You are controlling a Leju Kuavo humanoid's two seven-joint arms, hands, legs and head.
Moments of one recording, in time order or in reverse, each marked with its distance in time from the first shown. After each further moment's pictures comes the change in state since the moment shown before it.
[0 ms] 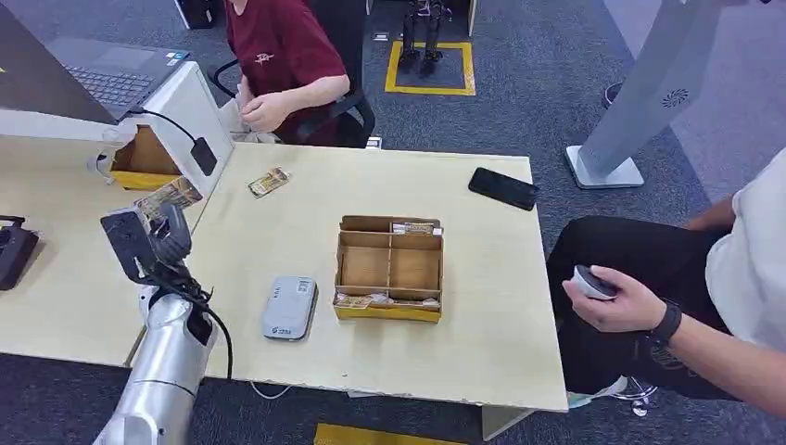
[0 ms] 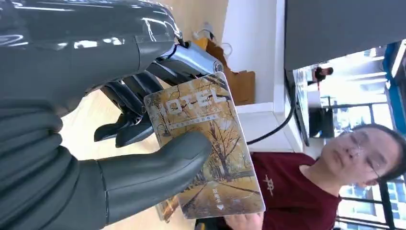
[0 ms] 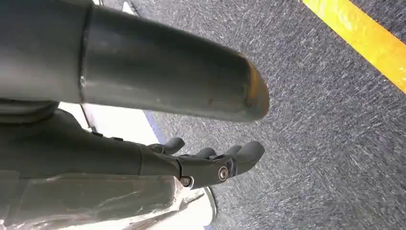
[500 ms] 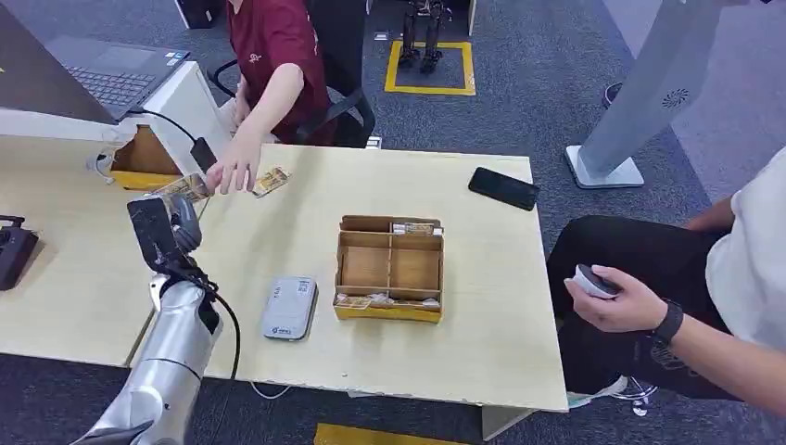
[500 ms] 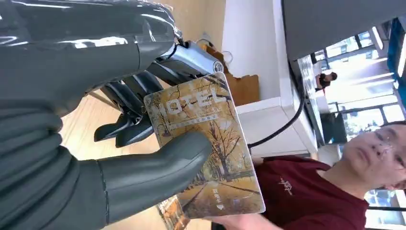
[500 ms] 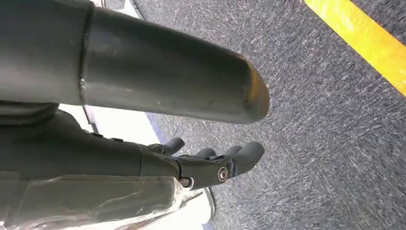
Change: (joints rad) left arm -0.078 0.002 0.011 0.161 -0.102 0.073 -0.032; right arm -0.001 0.000 0.001 0.000 0.009 0.008 0.003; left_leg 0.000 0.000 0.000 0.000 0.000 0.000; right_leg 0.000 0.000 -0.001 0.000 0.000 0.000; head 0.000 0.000
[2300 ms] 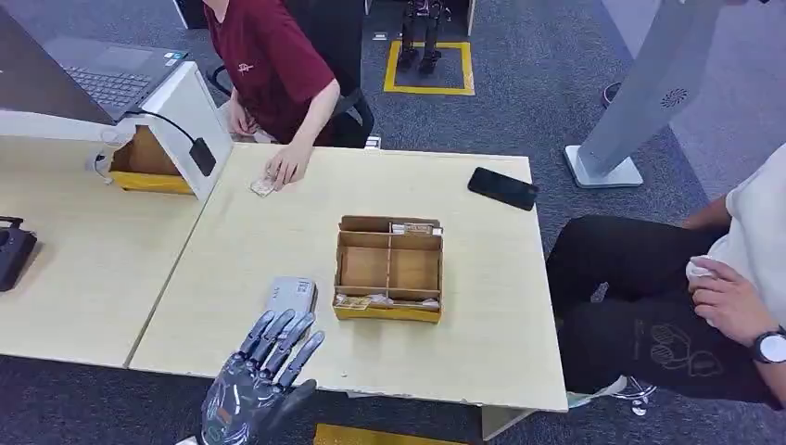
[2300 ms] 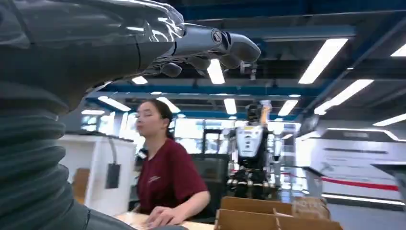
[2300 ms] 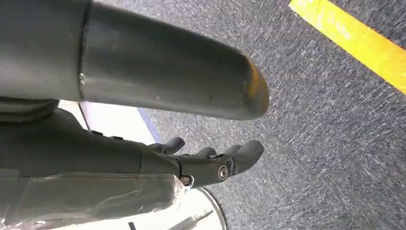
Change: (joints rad) left arm 0.782 0.231 -0.645 -0.929 -1.330 0.103 0.328; right arm 0.012 0.027 -0.115 0.000 0.033 -0.022 0.003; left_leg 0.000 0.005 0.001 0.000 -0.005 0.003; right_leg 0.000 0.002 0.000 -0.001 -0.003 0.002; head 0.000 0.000
